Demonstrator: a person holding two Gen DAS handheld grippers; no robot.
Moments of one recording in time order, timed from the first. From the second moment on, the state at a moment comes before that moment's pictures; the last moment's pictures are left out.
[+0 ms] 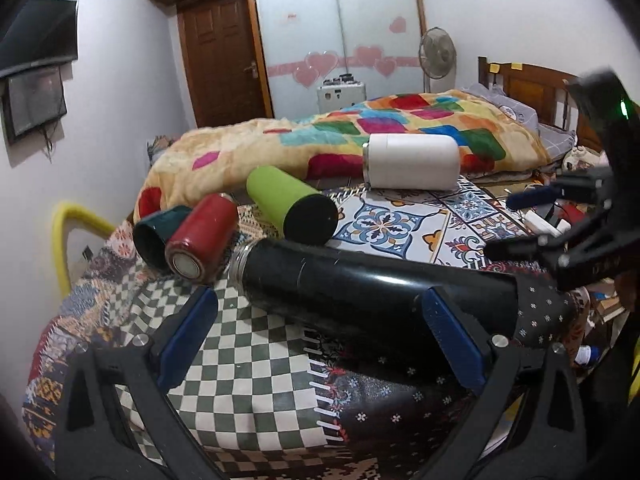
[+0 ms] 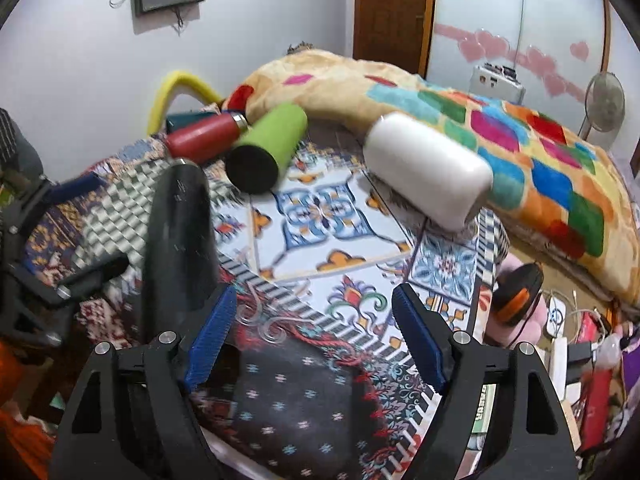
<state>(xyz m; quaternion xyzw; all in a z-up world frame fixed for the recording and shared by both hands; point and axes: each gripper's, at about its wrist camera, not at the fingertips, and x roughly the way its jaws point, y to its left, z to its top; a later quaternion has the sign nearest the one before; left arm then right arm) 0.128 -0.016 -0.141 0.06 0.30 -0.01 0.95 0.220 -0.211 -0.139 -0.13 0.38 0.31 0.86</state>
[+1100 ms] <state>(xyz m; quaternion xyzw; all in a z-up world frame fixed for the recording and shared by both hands) 0.177 -0.036 -0.146 0.10 0.36 -0.06 0.93 0.179 -0.232 -0.159 -0.06 0.35 0.35 0.87</state>
